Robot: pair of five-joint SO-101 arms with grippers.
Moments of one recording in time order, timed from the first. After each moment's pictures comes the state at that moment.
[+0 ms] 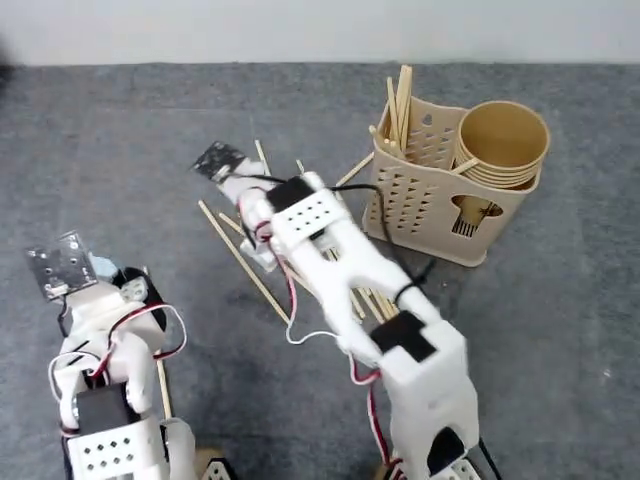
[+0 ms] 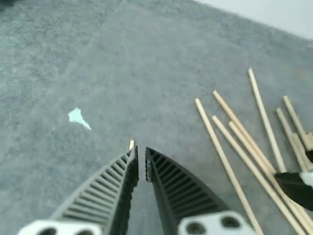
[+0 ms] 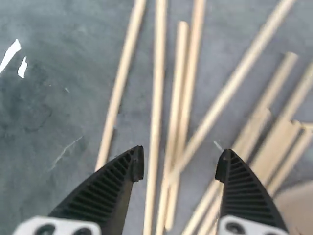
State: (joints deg) left arm -18.3 -80.5 75.8 55.5 15.3; right arm -37.9 29.2 -16.0 68.5 17.8
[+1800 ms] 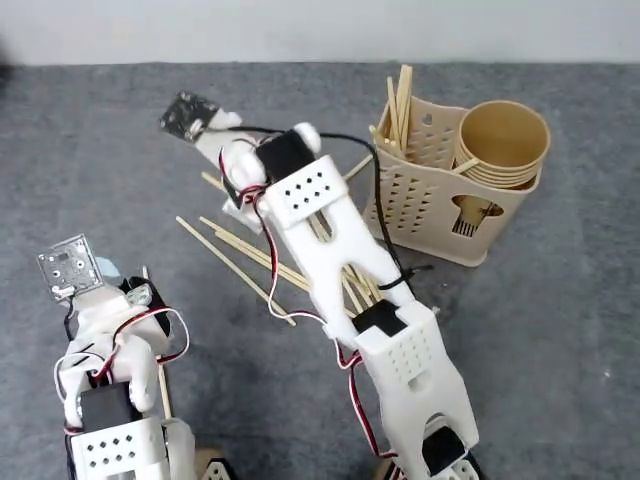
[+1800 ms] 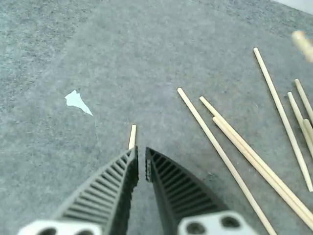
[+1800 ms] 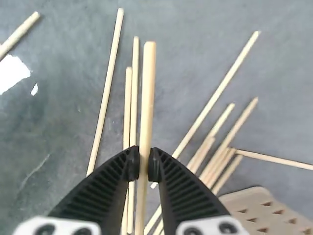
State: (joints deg) left arm -18.3 -80.5 78.3 55.3 15.3; right arm -37.1 39.3 -62.9 96.4 24.5
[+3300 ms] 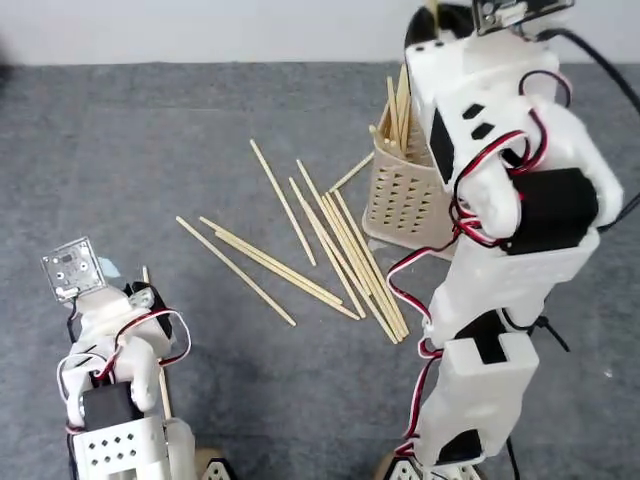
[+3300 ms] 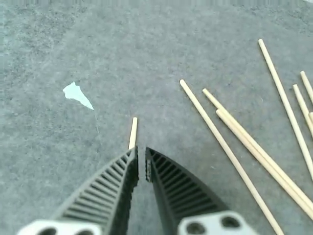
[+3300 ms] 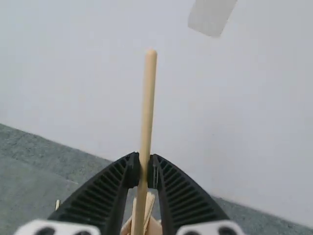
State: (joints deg) left arm -18.3 -80.6 80.0 55.3 15.3; right arm -11.2 19.3 -94.7 93.5 10.7
